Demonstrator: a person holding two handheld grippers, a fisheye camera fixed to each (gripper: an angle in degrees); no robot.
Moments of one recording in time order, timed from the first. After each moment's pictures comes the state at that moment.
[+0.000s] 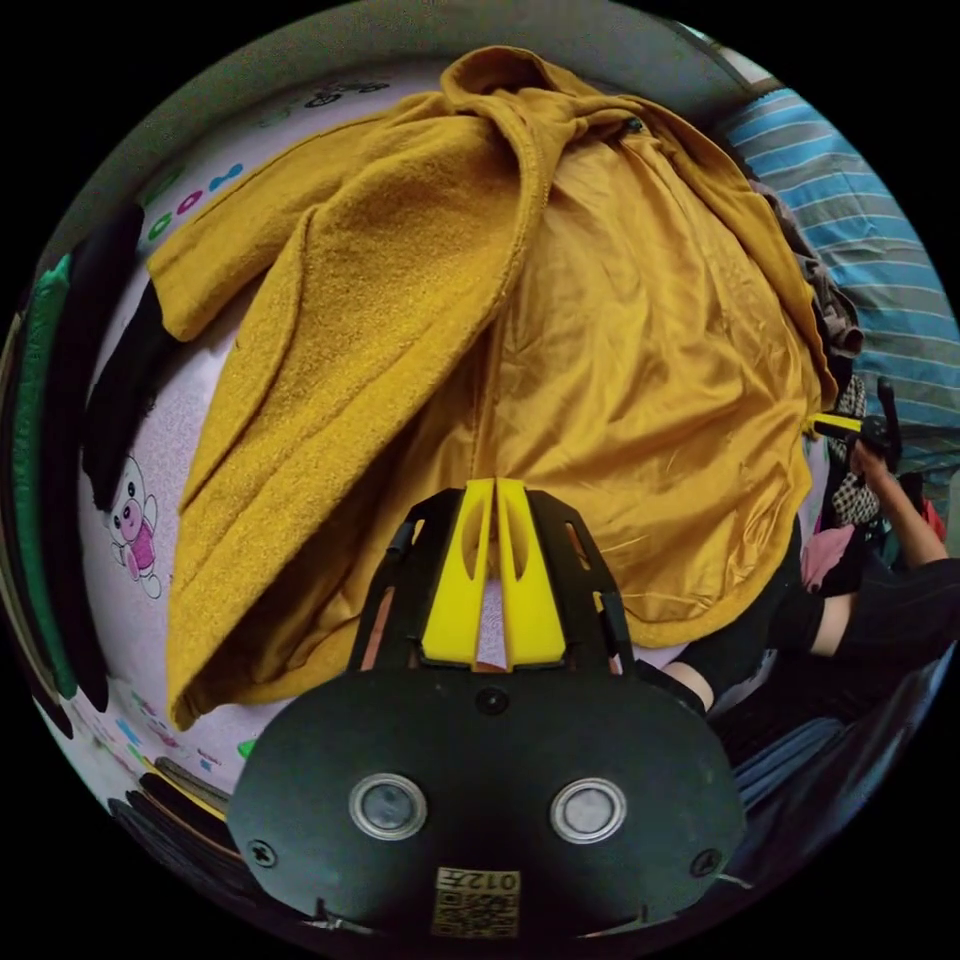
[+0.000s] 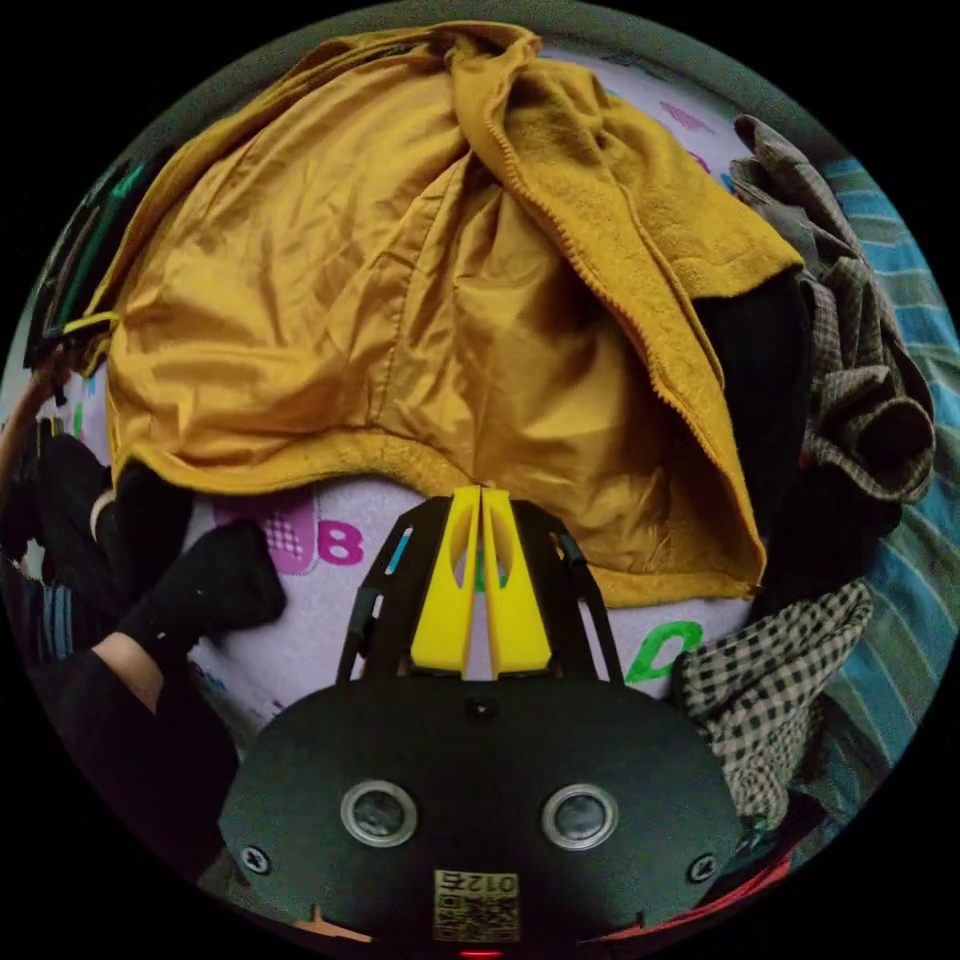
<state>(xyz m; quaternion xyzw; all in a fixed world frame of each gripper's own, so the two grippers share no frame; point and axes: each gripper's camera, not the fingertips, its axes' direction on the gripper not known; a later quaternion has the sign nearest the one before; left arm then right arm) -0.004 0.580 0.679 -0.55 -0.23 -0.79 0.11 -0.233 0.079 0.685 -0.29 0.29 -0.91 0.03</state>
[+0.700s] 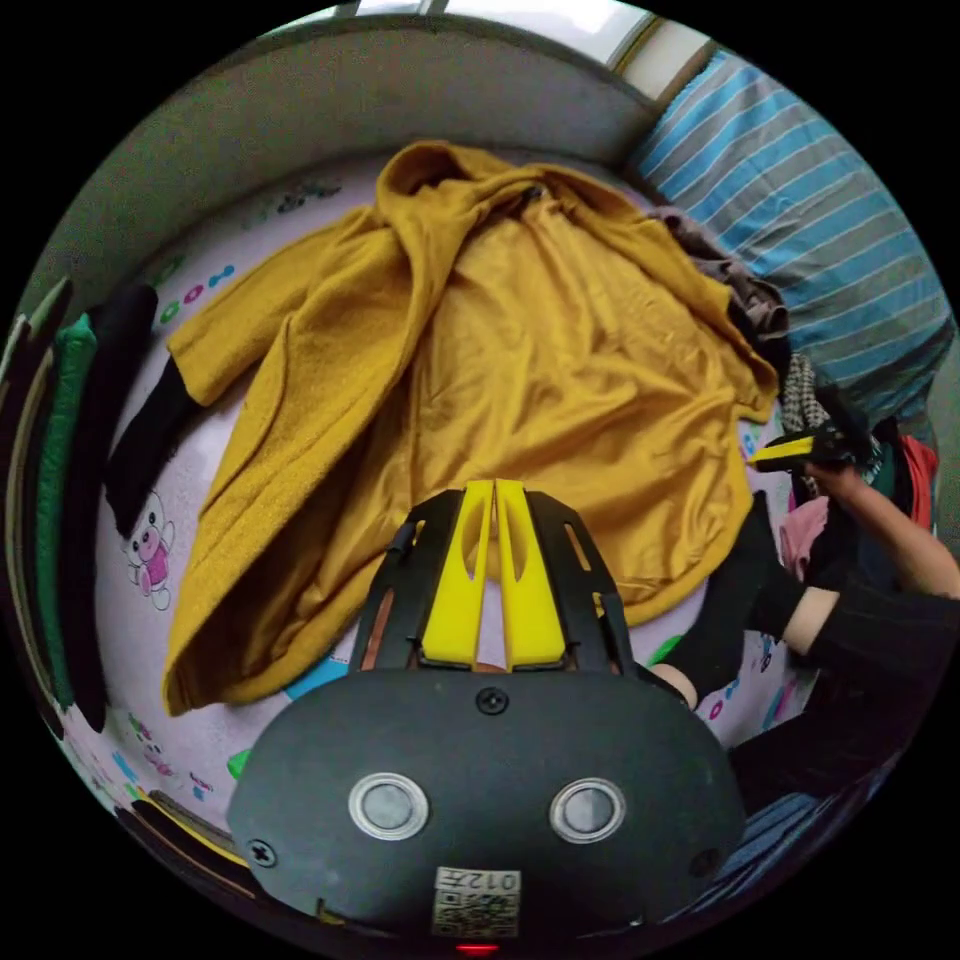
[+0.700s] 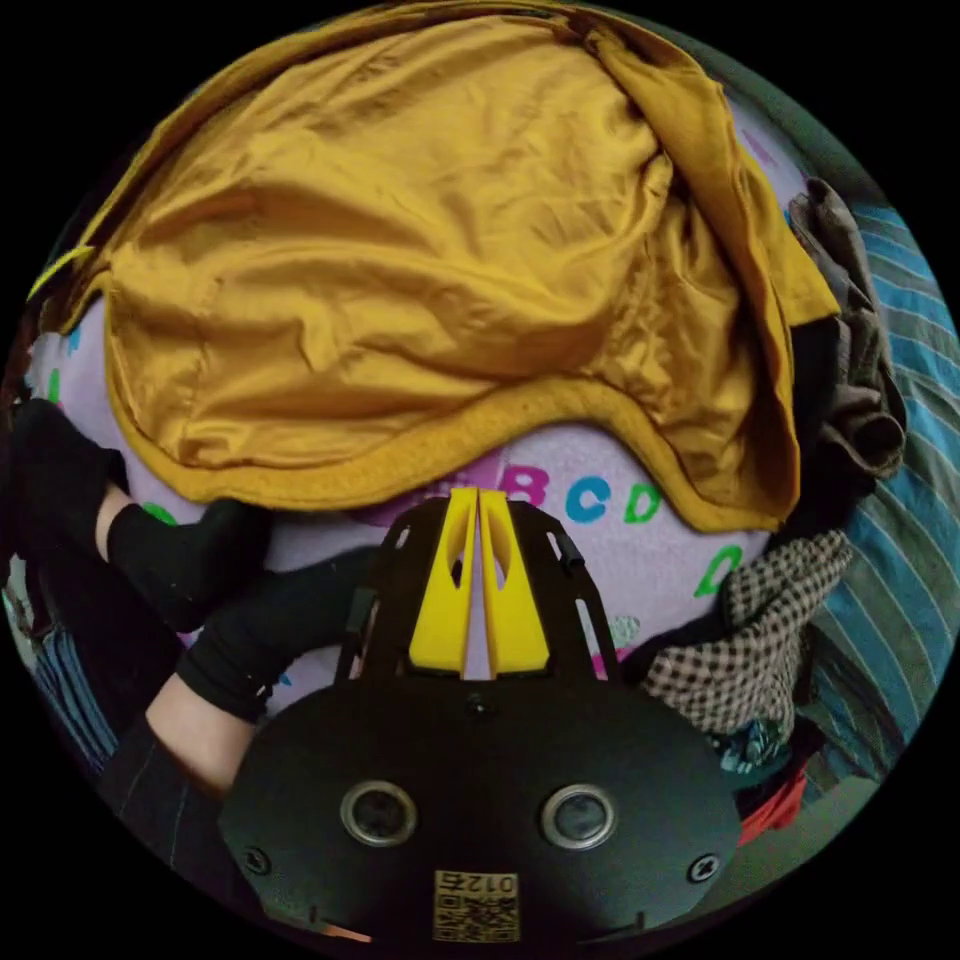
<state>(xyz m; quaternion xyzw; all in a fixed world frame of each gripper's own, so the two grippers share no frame) 0.024 0.492 0.697 -0.55 -0.28 -0.76 0.22 -0.101 0.093 0.593 -0.24 0.36 -0.90 0.00</state>
